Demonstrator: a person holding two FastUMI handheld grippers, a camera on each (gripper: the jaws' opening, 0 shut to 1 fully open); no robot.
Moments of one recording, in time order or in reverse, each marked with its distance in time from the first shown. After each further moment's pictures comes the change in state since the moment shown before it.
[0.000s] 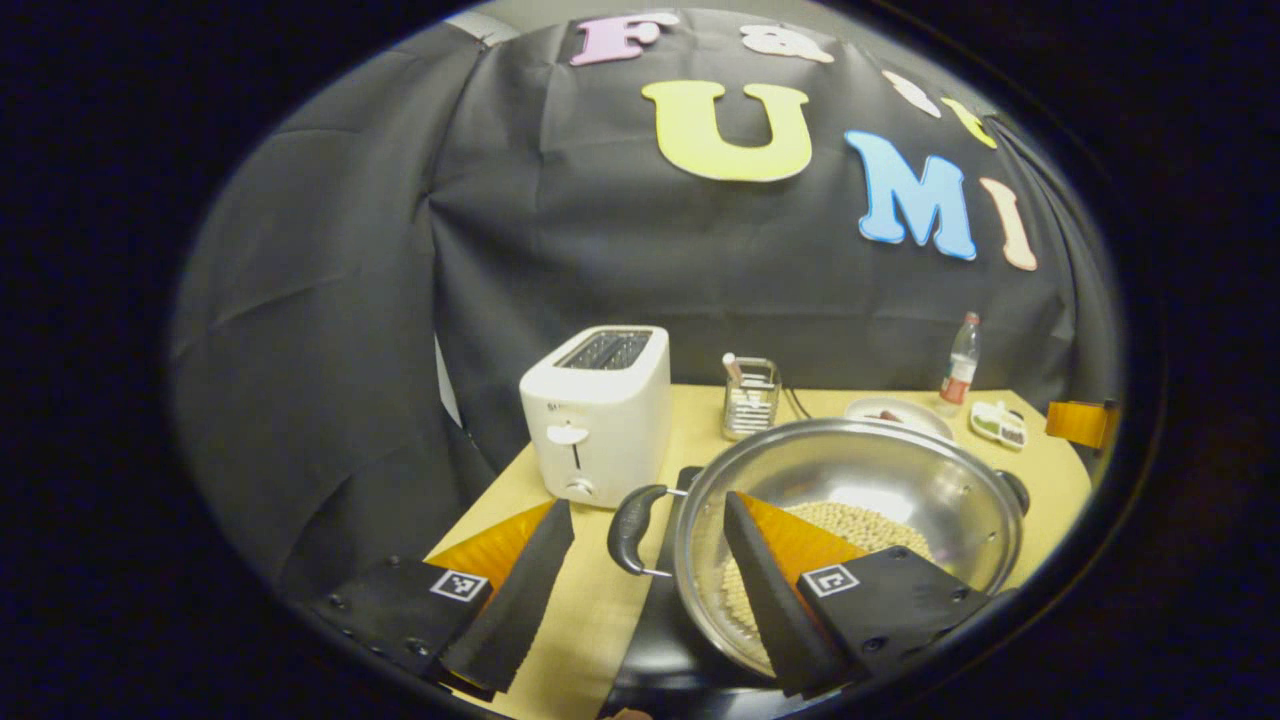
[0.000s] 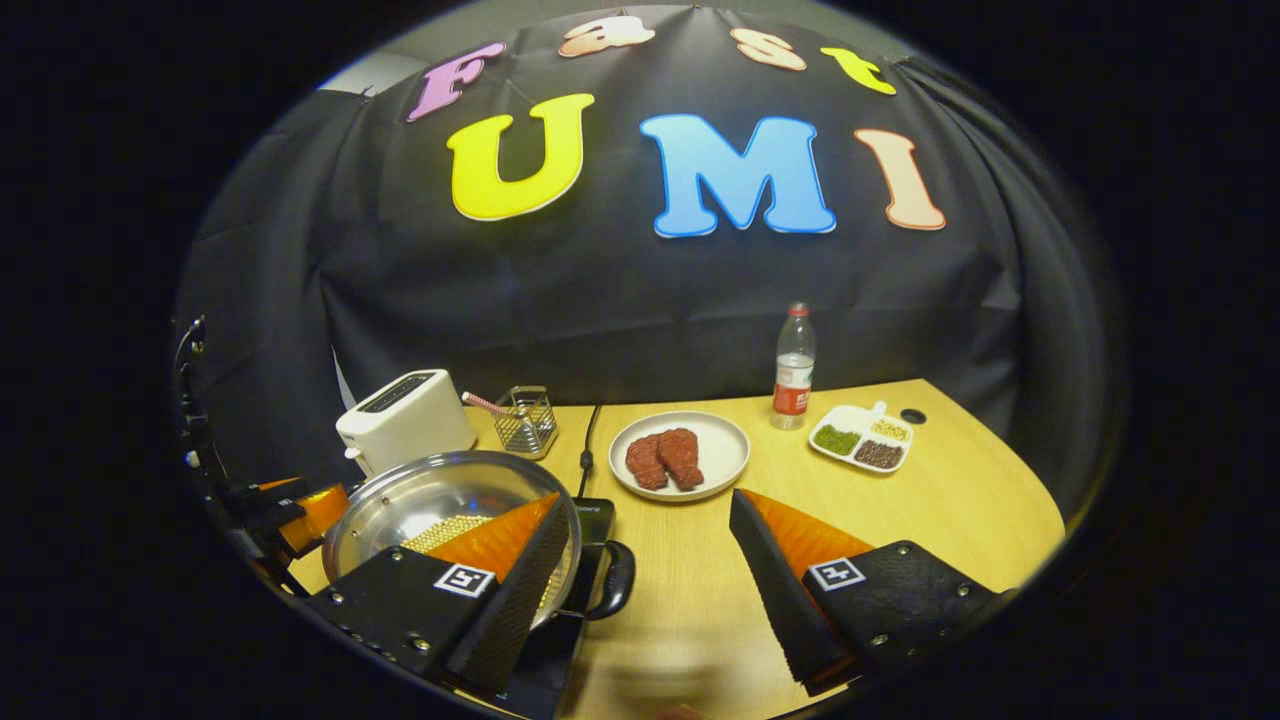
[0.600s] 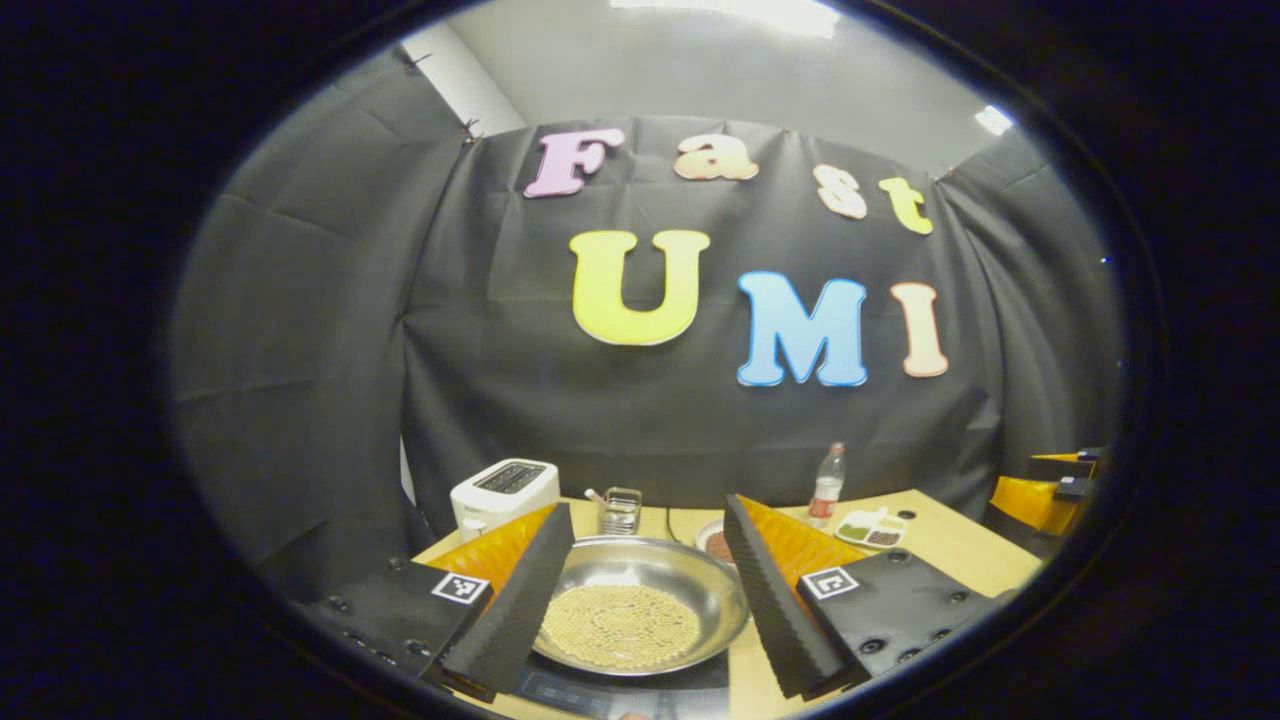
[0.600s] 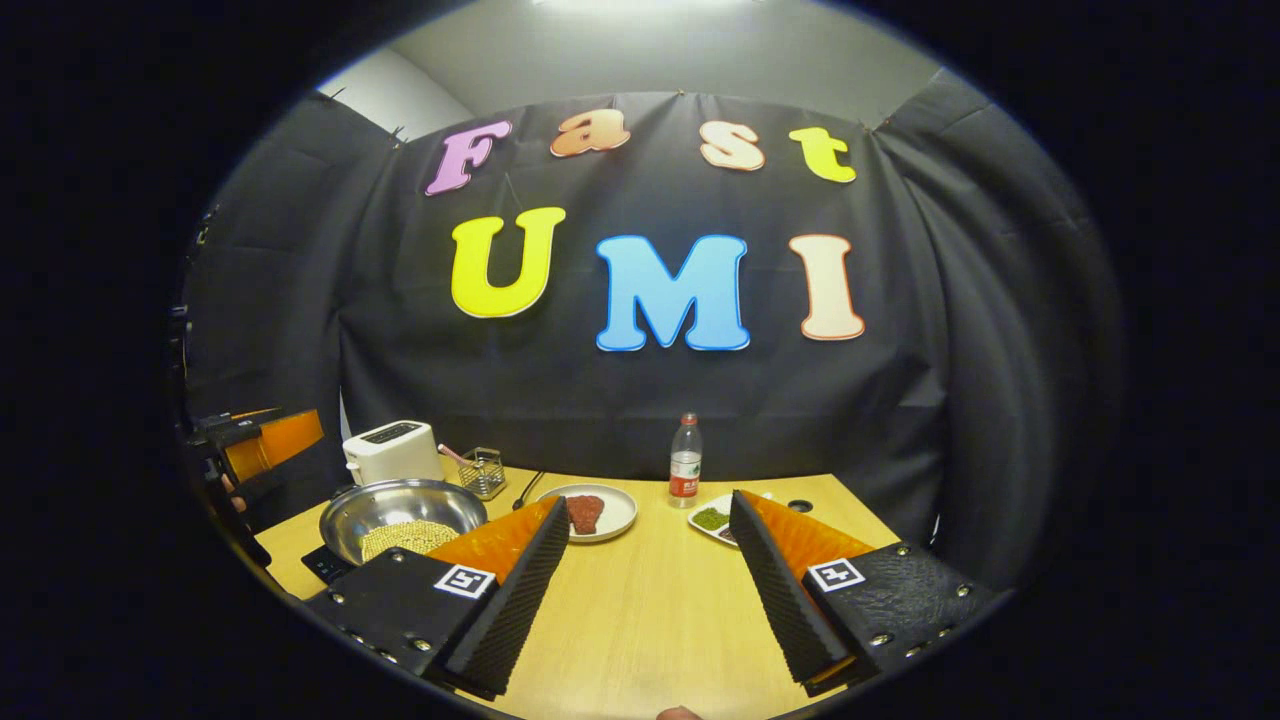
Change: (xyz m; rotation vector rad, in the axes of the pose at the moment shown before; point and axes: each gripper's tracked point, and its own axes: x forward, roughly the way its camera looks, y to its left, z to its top) left arm -0.187 -0.167 0.118 -0.041 -0.326 -0.103; right arm -0.158 -0.140 0.063 -0.093 -0.256 -0.021
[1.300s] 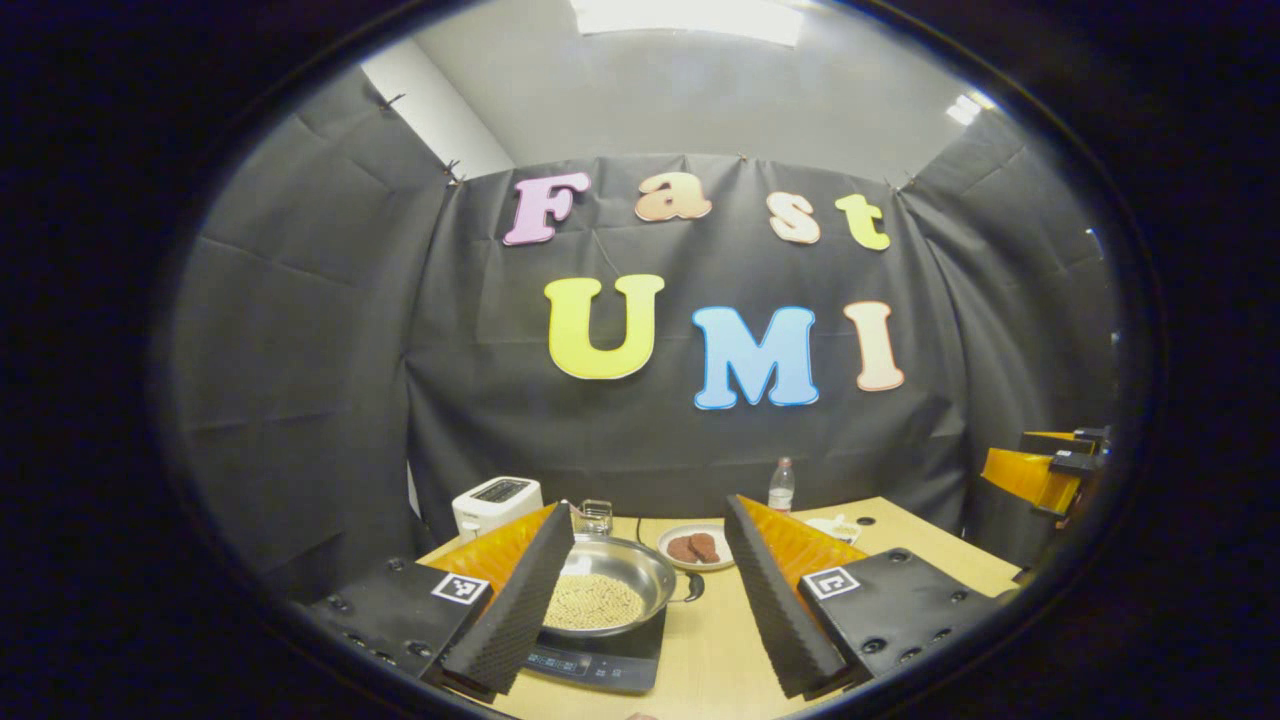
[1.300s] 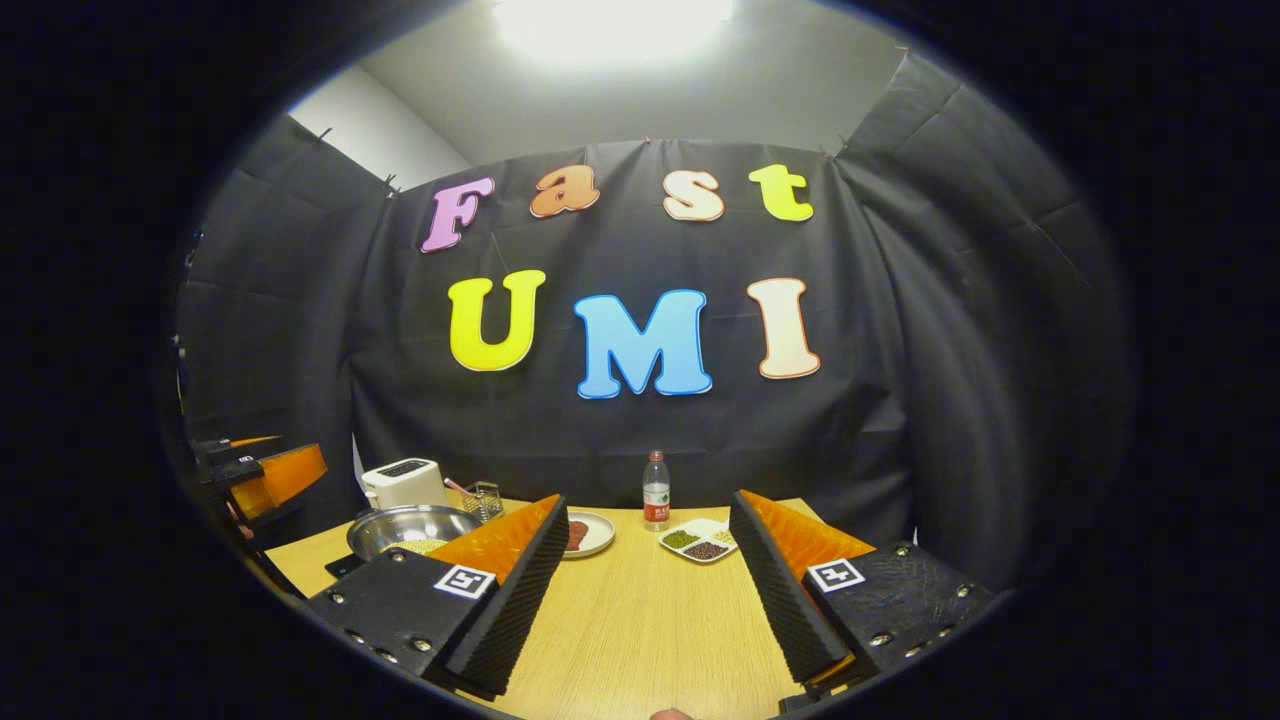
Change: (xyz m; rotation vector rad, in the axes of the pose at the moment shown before) left arm -0.102 -0.073 0.034 0.041 -0.064 -0.004; right arm -0.085 -0.054 0.038 0.044 -0.111 -0.005
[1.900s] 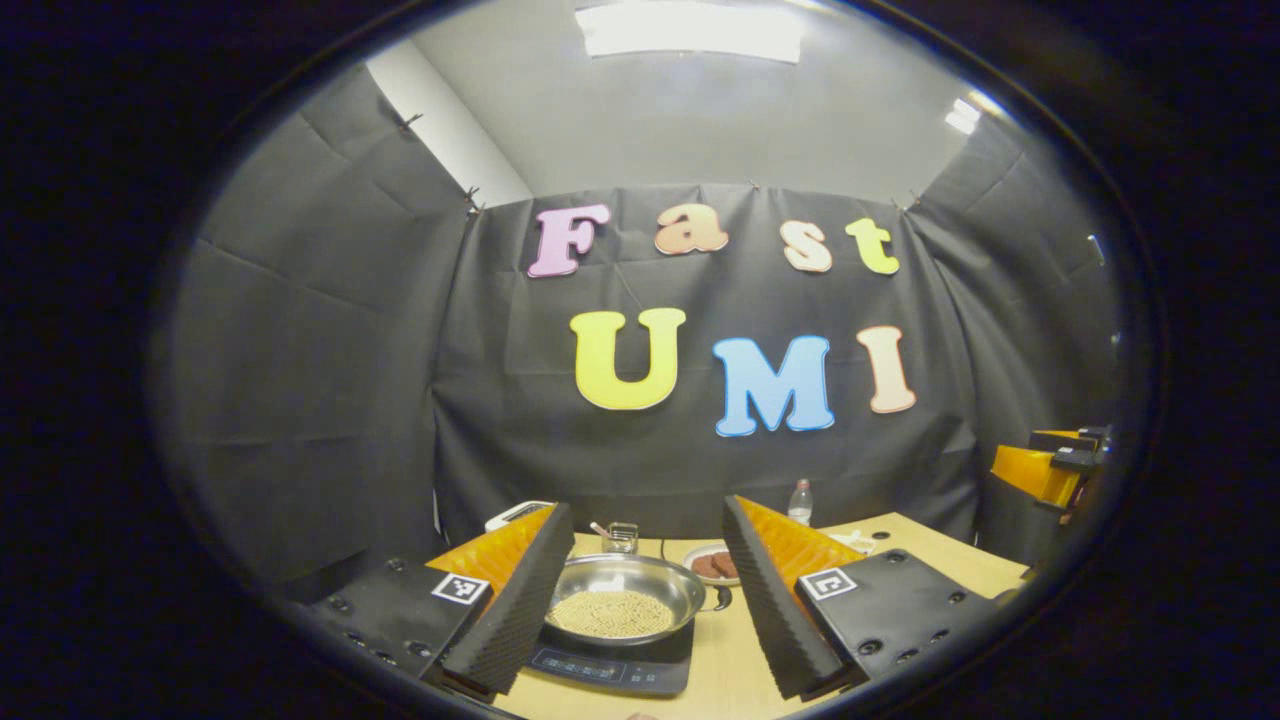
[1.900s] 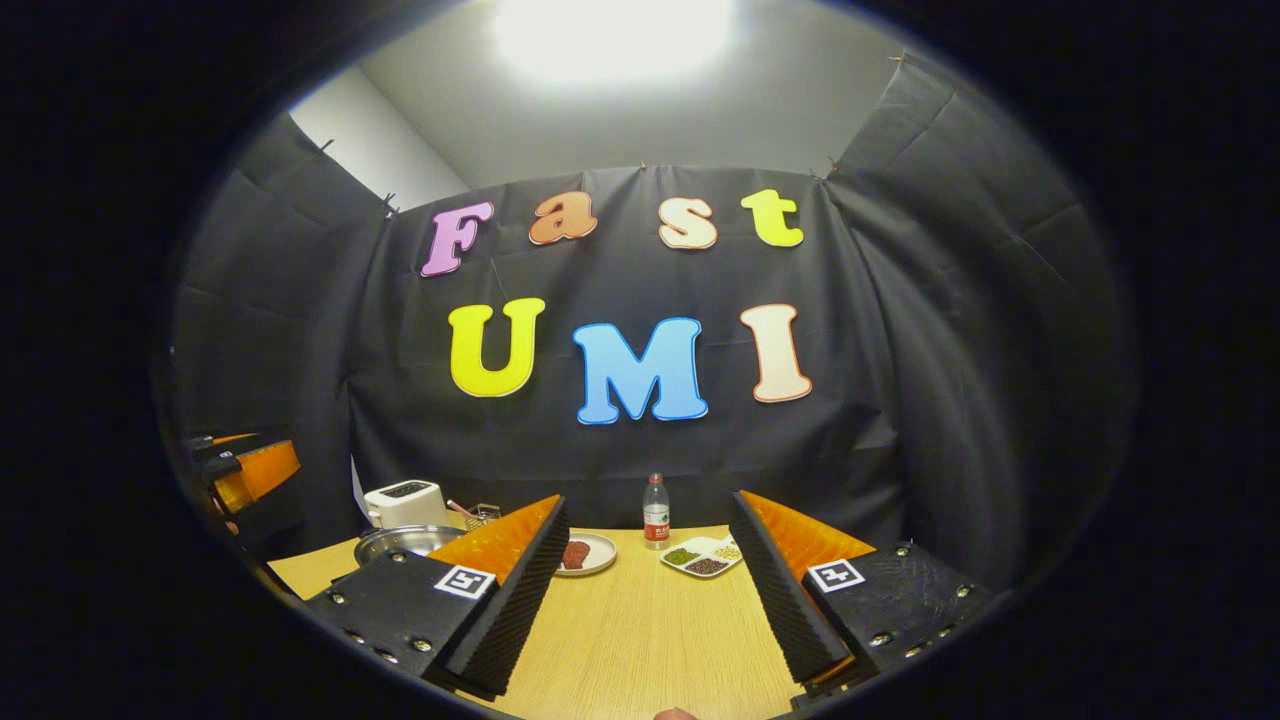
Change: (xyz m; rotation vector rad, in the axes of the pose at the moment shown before) left arm -0.037 0.033 0.024 0.008 -0.076 0.047; right arm -0.017 0.014 0.013 0.011 -0.059 -0.019
